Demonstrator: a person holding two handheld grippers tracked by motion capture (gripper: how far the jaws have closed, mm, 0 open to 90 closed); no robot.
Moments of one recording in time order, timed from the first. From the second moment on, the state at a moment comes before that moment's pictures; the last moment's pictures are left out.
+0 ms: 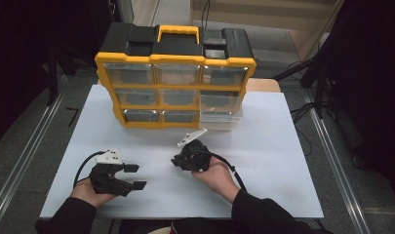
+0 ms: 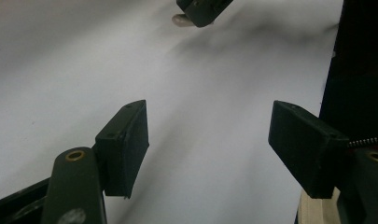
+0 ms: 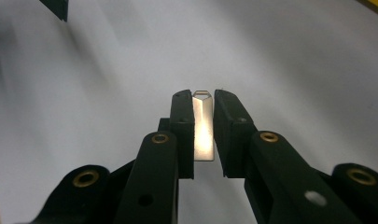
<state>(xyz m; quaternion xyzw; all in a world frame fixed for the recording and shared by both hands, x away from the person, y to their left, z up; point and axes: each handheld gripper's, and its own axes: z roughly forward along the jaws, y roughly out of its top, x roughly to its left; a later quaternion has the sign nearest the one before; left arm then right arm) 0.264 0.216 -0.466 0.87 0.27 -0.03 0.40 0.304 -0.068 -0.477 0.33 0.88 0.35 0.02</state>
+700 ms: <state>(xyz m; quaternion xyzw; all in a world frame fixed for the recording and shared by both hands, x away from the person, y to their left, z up) 0.265 0.216 -0.466 0.88 0.27 -0.02 0.40 0.307 -0.079 -0.451 0.35 0.87 0.35 -0.02</state>
